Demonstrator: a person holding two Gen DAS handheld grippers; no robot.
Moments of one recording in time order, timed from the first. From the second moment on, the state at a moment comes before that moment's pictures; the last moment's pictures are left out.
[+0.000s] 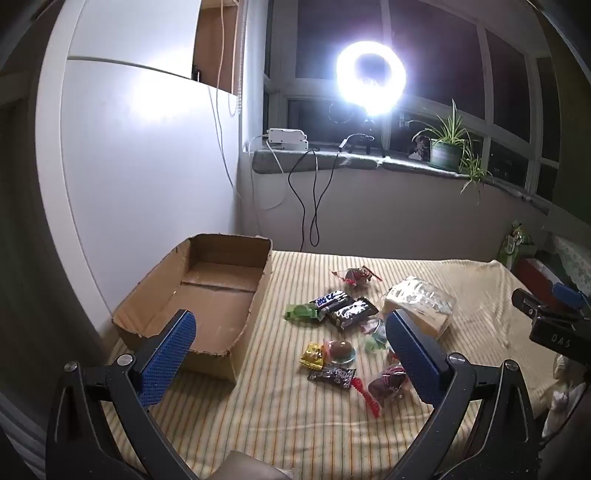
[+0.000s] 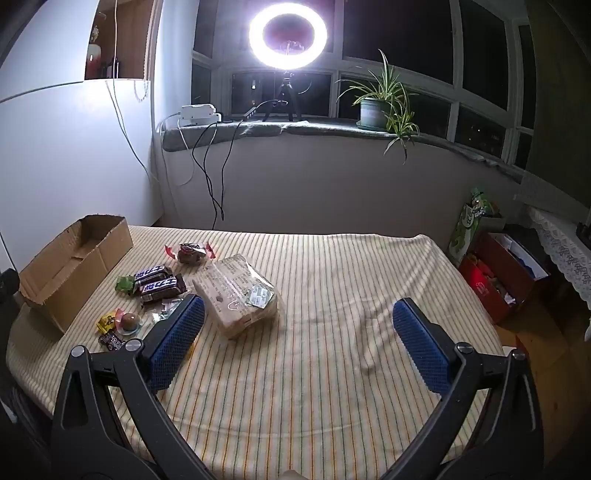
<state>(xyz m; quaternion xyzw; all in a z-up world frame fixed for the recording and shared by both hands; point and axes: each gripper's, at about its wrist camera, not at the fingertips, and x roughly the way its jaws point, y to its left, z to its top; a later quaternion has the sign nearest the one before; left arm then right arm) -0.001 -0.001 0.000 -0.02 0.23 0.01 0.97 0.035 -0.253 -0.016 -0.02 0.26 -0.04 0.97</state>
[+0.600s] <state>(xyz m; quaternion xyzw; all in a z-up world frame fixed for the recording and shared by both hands) -0.001 -0.006 -0.004 -0.02 0.24 0.01 0.97 0.035 -0.250 -0.016 -0.03 0.26 -0.04 0.96</state>
